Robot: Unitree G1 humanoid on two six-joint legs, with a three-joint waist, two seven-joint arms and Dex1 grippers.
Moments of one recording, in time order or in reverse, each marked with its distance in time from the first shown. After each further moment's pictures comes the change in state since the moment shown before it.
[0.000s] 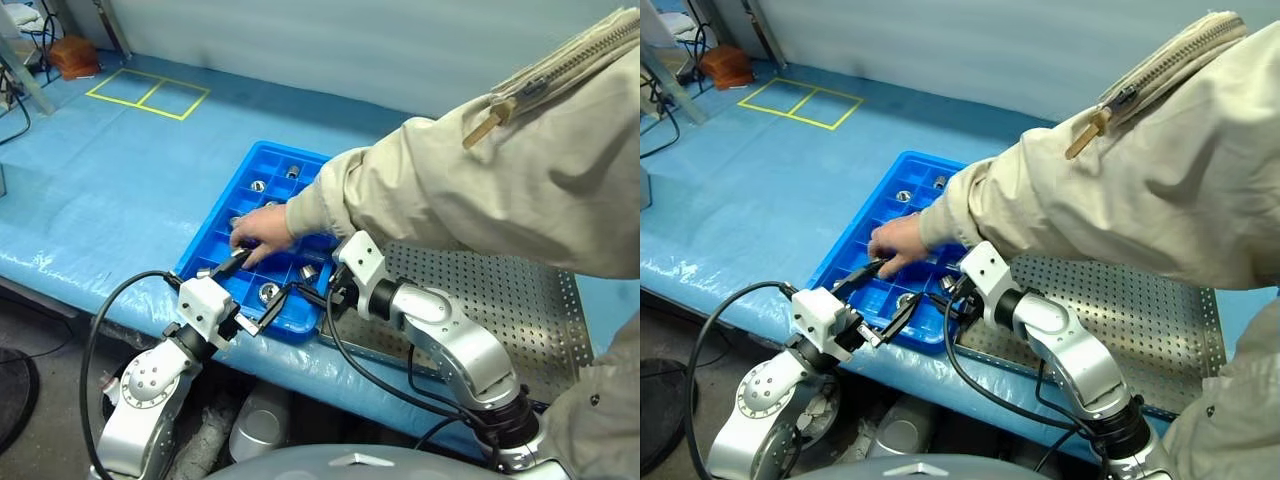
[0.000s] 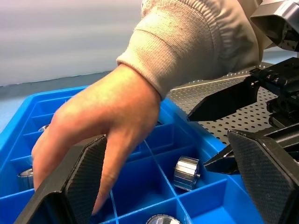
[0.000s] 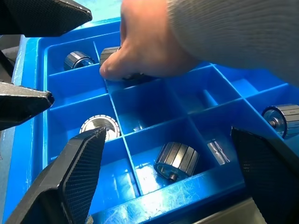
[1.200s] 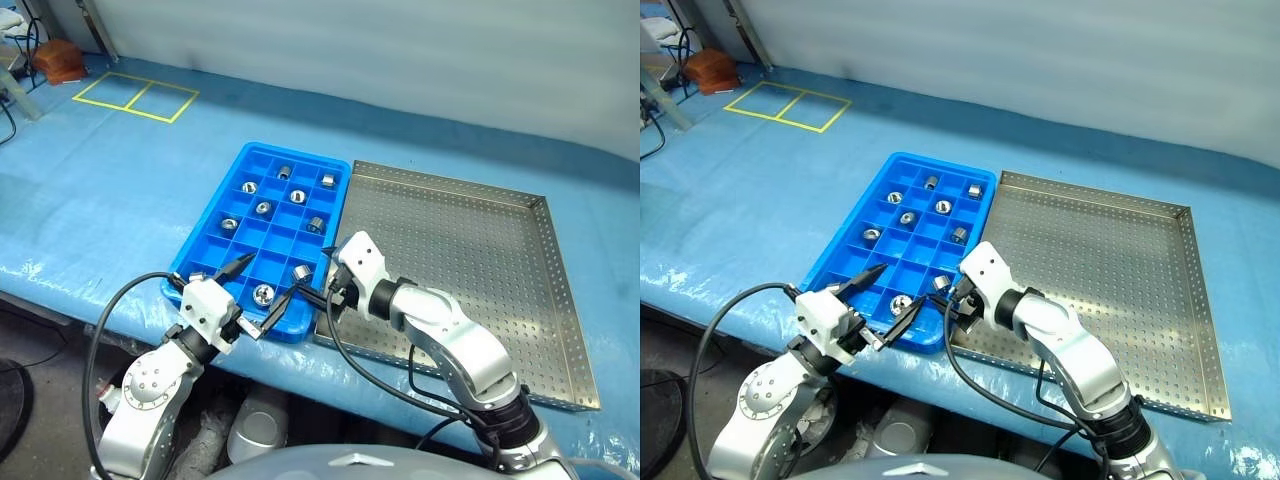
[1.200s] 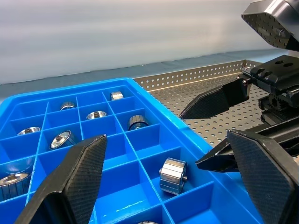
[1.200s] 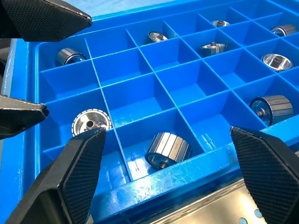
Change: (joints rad) left arm 0.006 0.007 -0.014 0.000 -0.001 0.000 -0.005; right arm 0.000 -0.004 0.002 0.000 -0.001 0.000 -0.001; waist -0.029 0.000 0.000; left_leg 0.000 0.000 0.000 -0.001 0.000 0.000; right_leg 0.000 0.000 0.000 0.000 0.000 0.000
